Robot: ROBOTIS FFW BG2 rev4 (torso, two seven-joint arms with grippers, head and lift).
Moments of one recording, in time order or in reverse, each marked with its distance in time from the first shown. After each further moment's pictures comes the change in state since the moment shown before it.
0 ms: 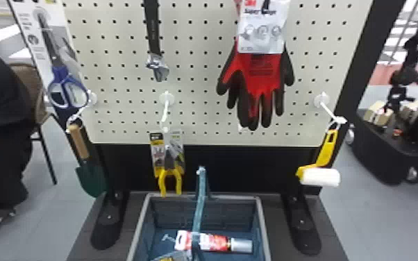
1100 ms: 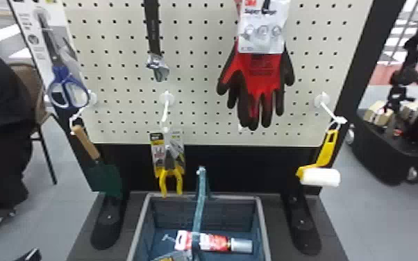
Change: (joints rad) left arm -0.209 0.000 0.111 0.076 -0.065 0.097 -0.252; right arm 0.005 0.002 0.000 0.000 -0.004 0.000 0.000
